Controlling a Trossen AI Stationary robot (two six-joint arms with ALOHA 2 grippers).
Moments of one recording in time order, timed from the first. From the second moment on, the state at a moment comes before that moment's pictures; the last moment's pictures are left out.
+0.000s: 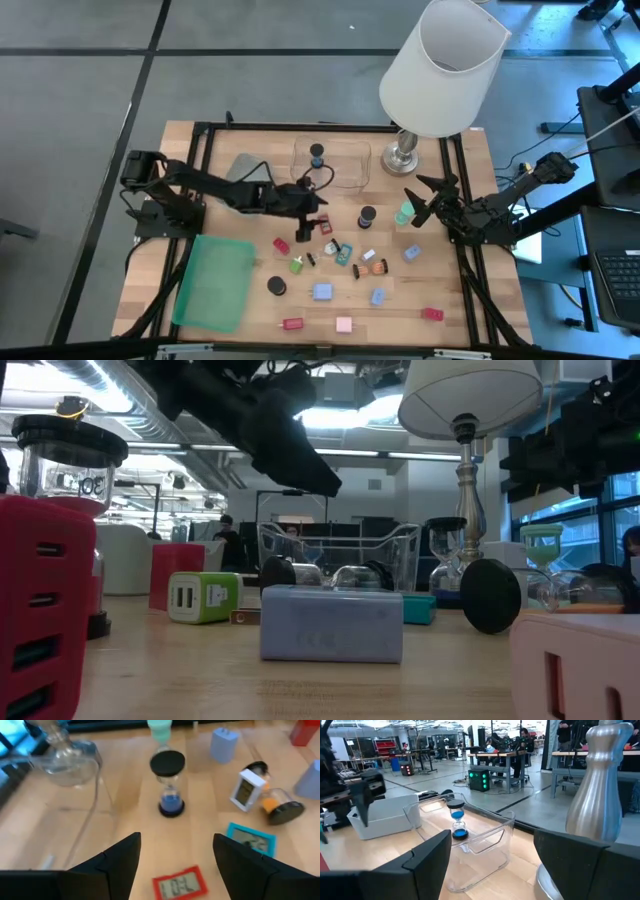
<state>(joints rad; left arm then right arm) -0.03 1.59 0.88 0.16 -0.14 0.00 0.56 0.37 0.02 0.26 1.27 0.17</state>
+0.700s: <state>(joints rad) -0.23 1.36 0.87 -0.43 0.02 0.08 0.56 0.37 0.02 0.26 1.26 0.17</state>
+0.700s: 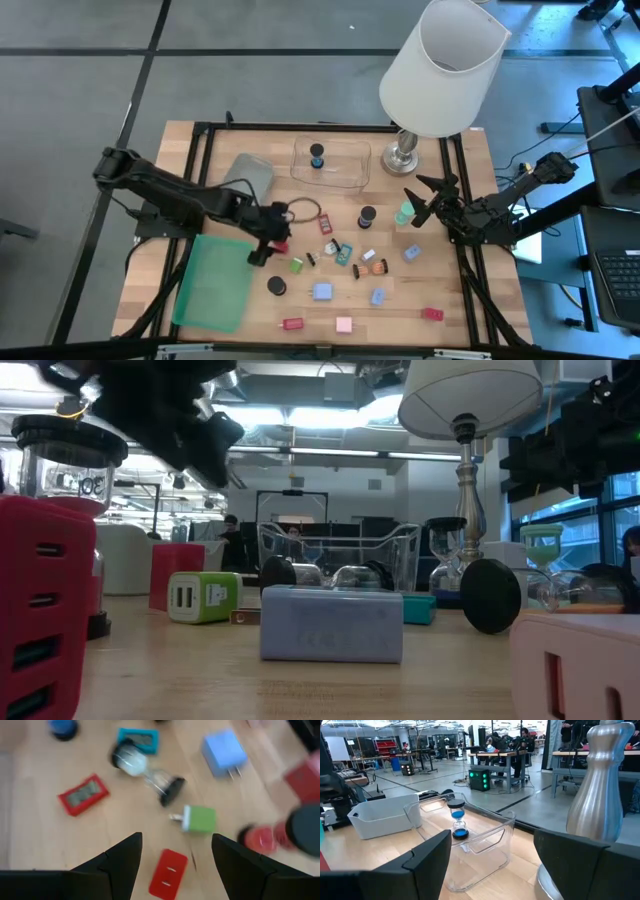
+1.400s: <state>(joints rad) -0.25 1.45 0.87 -0.48 -0.02 0.28 0.56 0.37 0.02 0.26 1.26 0.17</state>
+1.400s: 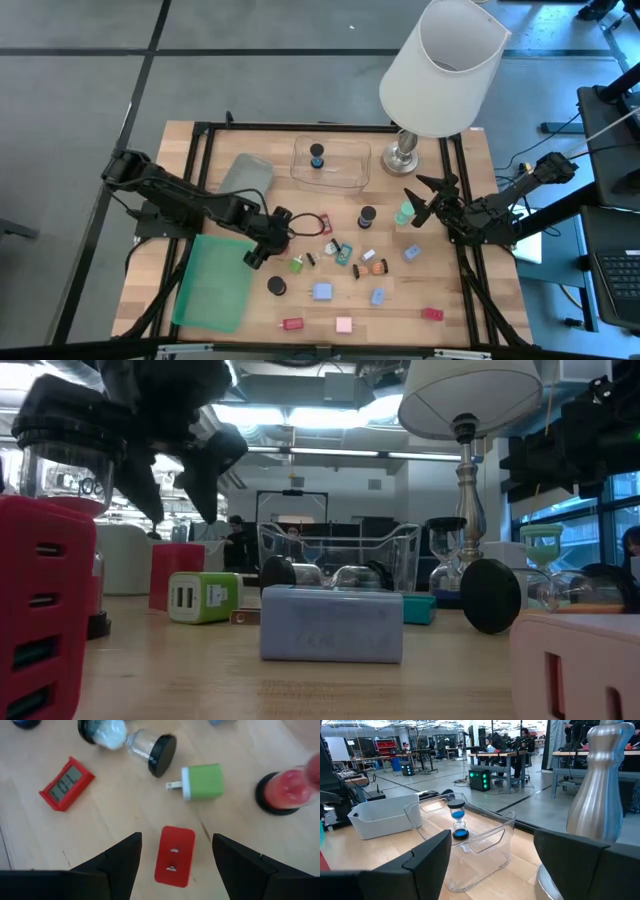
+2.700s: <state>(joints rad) -0.19 1.58 0.91 -0.47 -0.10 0.18 0.56 0.37 0.02 0.26 1.26 0.17</state>
